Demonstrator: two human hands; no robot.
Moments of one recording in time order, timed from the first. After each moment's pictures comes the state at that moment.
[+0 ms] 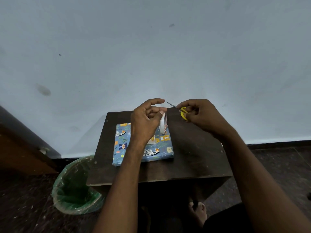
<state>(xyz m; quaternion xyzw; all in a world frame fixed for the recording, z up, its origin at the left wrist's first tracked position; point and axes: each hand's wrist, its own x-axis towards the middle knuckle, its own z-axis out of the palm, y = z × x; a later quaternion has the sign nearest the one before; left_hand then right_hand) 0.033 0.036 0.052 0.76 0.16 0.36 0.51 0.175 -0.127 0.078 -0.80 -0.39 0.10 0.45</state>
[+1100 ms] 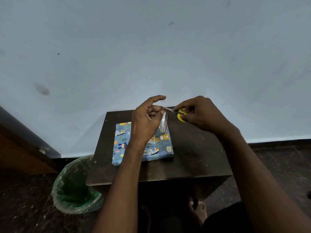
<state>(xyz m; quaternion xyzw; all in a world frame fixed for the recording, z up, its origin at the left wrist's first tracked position) 0.034 0.037 0.052 0.79 0.14 0.37 0.47 0.171 -0.122 0.093 -0.83 -0.43 0.06 0.34</state>
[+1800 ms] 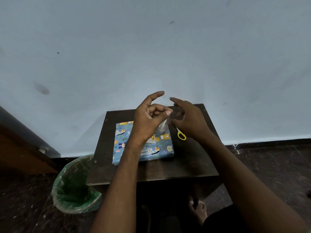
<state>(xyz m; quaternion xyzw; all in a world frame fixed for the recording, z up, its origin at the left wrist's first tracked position) 0.036 0.035 0.057 0.72 0.11 0.30 0.62 0.150 -0.095 0.047 -0.83 -0.38 0.02 0.40</state>
